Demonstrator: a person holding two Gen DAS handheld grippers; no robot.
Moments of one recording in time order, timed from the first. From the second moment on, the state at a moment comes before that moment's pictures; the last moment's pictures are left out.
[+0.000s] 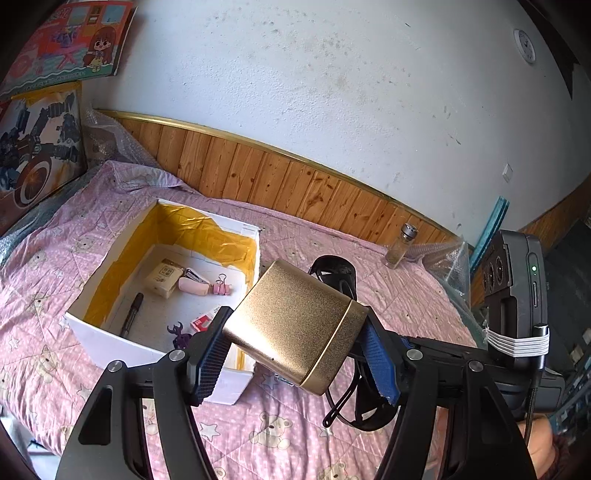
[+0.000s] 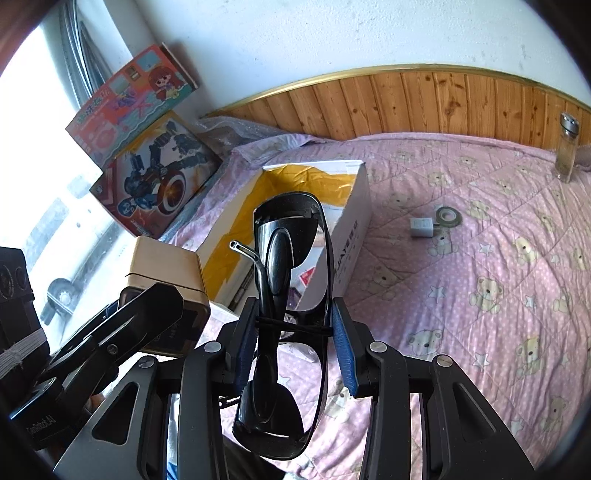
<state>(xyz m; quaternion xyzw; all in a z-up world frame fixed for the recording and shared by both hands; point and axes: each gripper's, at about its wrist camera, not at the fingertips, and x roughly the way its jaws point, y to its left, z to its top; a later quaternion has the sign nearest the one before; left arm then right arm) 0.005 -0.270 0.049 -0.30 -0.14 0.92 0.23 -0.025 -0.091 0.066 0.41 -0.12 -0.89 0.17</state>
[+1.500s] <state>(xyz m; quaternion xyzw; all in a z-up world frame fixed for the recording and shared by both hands) -0.160 -0.319 -0.018 -0.42 -0.18 0.88 0.13 -0.237 -0.176 0.048 0.43 0.10 -0.86 0.25</state>
